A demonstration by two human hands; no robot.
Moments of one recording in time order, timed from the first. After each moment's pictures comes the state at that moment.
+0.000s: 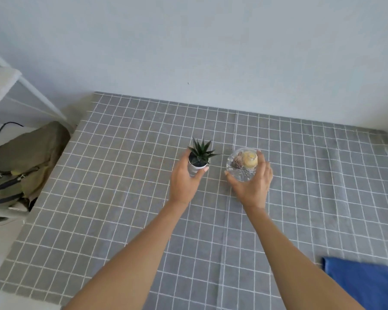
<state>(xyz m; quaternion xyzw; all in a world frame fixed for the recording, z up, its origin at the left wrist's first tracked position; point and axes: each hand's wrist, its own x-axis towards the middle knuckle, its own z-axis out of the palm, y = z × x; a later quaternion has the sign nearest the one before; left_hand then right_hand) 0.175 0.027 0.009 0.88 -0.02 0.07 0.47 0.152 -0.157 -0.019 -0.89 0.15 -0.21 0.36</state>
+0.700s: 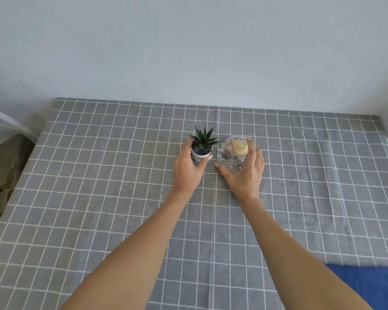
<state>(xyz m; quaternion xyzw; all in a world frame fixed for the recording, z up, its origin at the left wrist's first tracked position) 0.234 -0.037 -0.019 0.86 -0.06 0.07 0.50 0.193 -0.187 -0.036 -0.90 0.19 -0.17 0.36</state>
